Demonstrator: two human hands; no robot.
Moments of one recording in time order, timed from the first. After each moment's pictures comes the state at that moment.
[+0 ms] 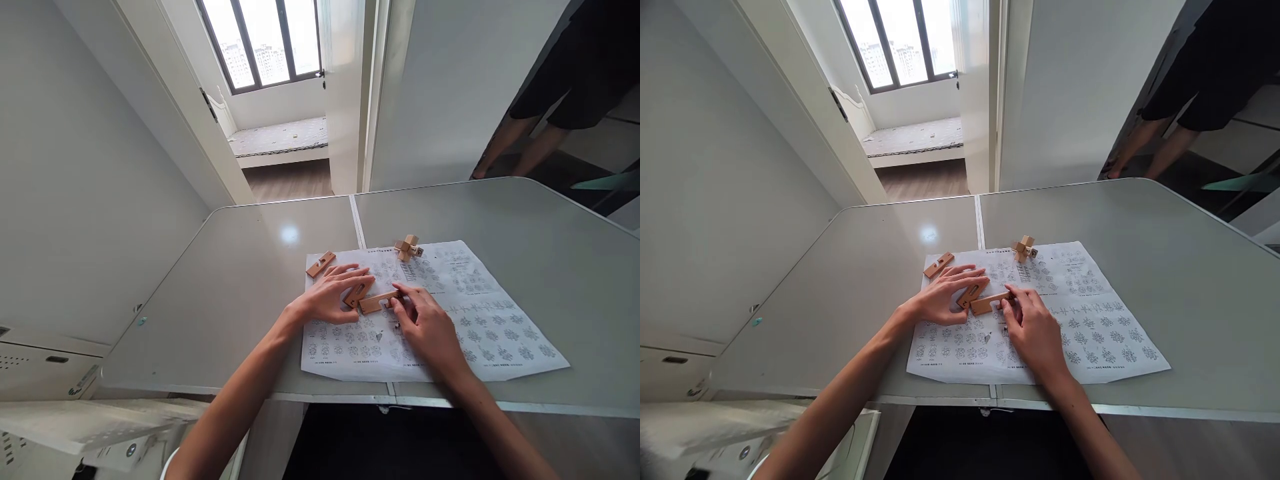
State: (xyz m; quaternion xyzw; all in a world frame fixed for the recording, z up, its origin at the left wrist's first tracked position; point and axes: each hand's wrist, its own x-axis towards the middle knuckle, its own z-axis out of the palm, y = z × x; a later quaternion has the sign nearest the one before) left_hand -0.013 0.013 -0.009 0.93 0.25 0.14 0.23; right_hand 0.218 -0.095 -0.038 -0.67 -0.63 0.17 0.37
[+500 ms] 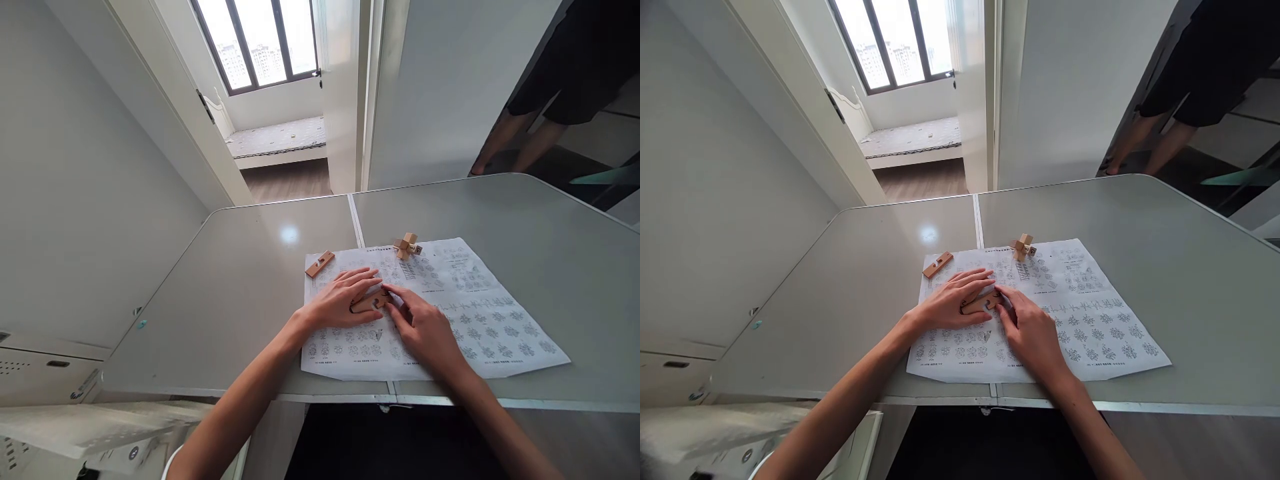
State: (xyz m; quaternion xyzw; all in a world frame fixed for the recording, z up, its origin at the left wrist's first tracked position) left_hand 0.007 -0.003 -0.016 0.93 0.24 0.20 0.20; right_hand 0.218 -0.097 -0.035 -0.62 -0.68 0.19 0.35
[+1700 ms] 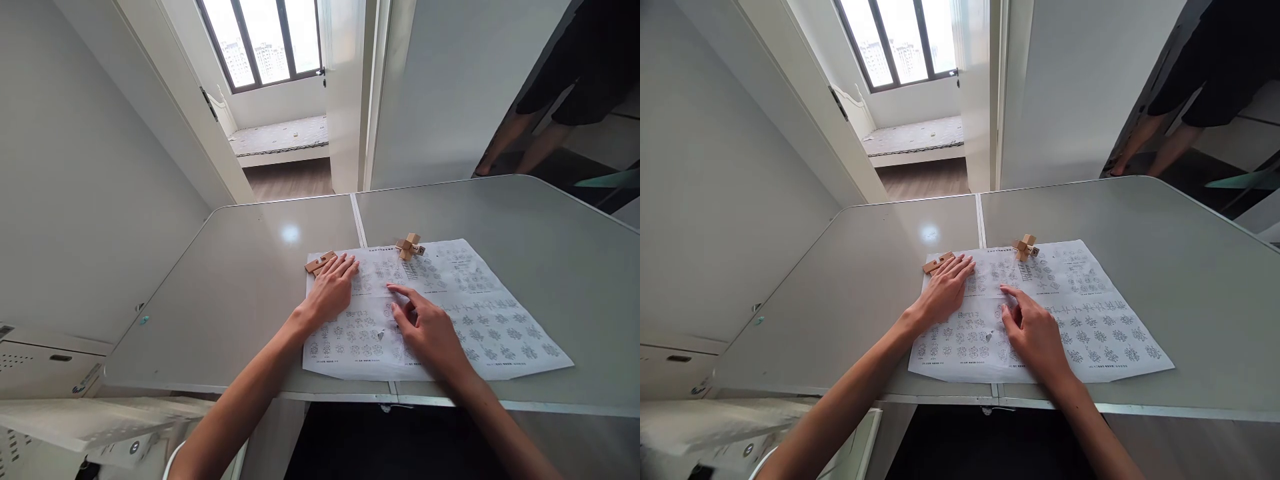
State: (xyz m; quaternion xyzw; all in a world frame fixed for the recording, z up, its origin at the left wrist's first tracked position) left_hand 0.002 0.008 -0.029 0.90 0.39 0.16 0.04; right_hand 0.217 -0.100 -0.026 -0.65 -0.63 0.23 0.37
